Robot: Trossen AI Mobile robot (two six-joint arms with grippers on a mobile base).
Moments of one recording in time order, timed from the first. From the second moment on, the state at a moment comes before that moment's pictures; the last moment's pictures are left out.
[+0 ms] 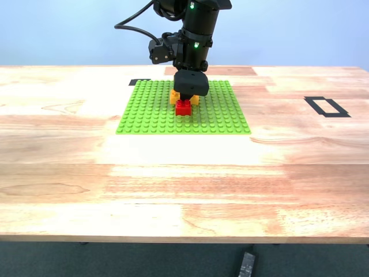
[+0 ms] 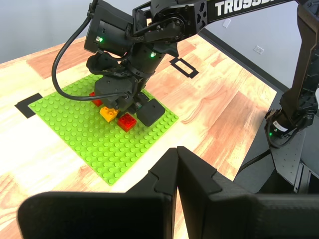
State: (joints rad) arm 0 -0.04 0.85 1.12 -1.14 0.78 0.38; arm 1 0.76 2.25 1.74 -0.79 -0.05 -0.85
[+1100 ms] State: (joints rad) arm 0 -0.04 0.85 1.12 -1.15 0.72 0.38; arm 1 0.77 2.16 1.73 -0.79 -0.06 -0.79
